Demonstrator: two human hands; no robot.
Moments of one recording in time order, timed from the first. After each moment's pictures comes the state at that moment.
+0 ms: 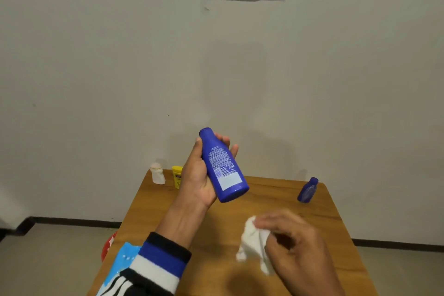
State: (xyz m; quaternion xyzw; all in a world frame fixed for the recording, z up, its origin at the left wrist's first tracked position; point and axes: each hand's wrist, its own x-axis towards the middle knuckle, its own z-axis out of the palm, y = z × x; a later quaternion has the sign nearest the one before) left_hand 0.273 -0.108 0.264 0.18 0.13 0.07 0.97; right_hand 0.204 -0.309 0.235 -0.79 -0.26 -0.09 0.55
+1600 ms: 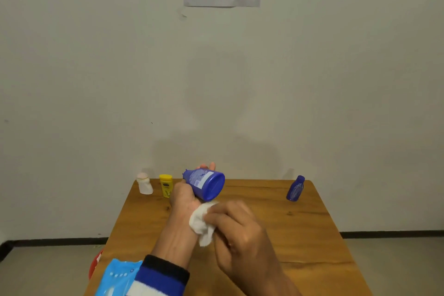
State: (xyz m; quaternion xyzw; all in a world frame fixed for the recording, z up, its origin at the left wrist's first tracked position) left_hand 0.269 -0.115 0.238 0.16 0.28 0.06 0.94; right_hand 0.208 -0.252 0.232 -0.78 -0.38 -0.29 0.40
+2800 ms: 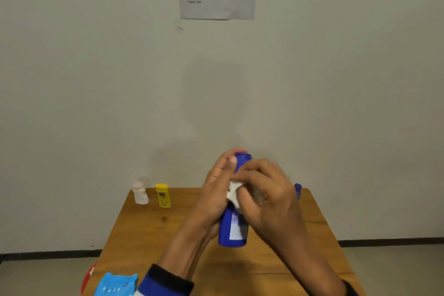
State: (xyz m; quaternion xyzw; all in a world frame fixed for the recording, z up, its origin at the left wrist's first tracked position) left_hand 0.258 -0.162 0.278 0.51 -0.01 0.00 0.86; right_hand 0.258 -0.280 0.289 -0.80 -0.31 -0.31 0.41
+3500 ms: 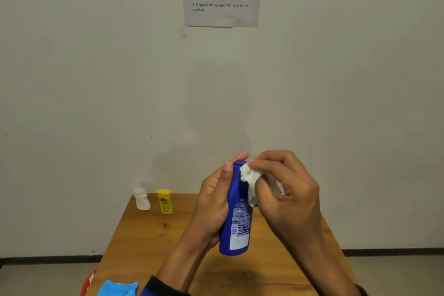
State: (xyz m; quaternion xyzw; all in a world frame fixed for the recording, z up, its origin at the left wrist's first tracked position) left_hand 0.251 -0.158 0.282 0.55 -0.05 0.05 0.83; right_hand 0.266 -0.290 0.308 -0.77 -0.28 -0.37 0.44
